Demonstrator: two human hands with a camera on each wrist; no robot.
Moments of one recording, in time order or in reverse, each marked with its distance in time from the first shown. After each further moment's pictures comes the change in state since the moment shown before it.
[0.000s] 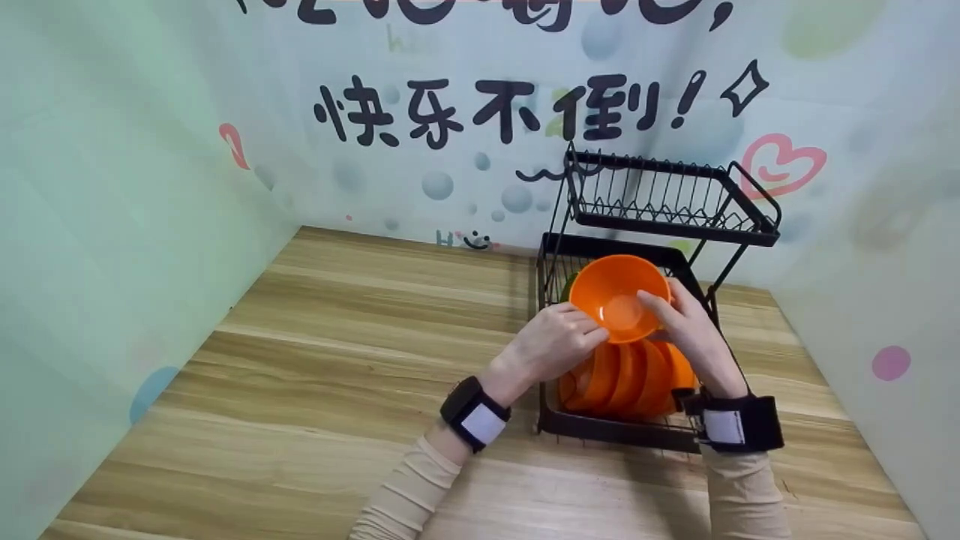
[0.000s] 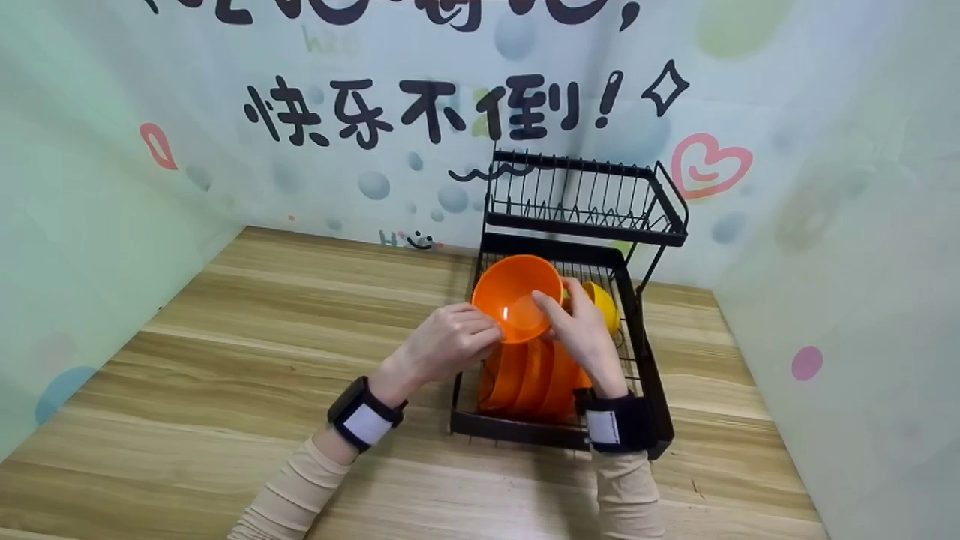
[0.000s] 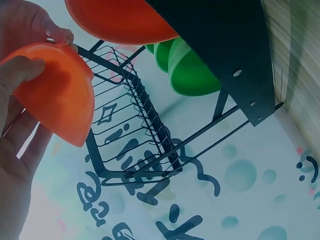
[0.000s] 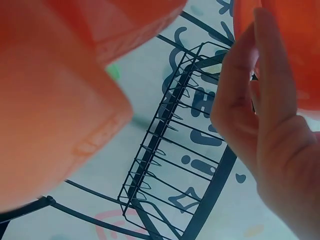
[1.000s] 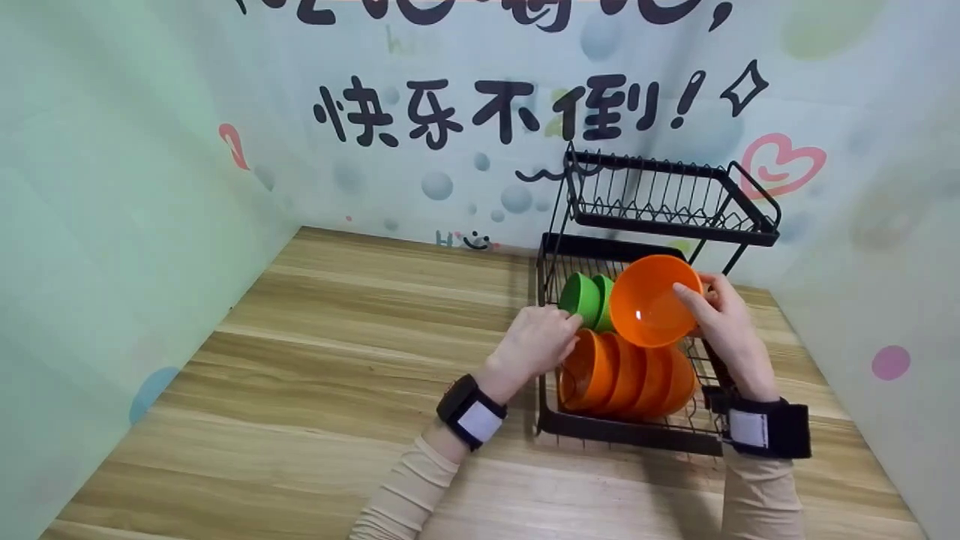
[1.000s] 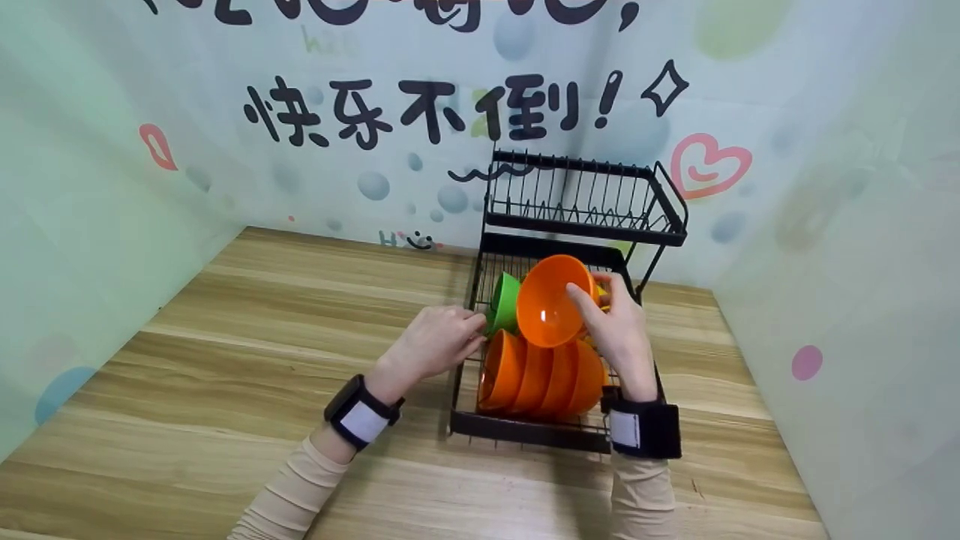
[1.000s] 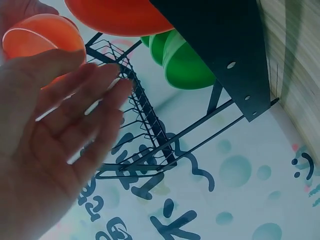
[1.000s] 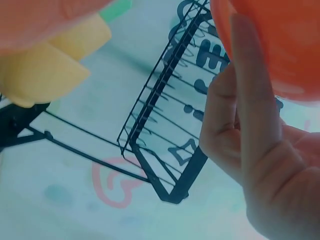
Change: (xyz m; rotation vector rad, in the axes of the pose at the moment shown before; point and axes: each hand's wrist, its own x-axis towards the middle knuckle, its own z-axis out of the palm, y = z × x) left_hand -0.006 -0.002 0.005 0.001 -0.405 -0.336; right_hand -0.007 0.002 -0.032 -0.125 0.170 -0.019
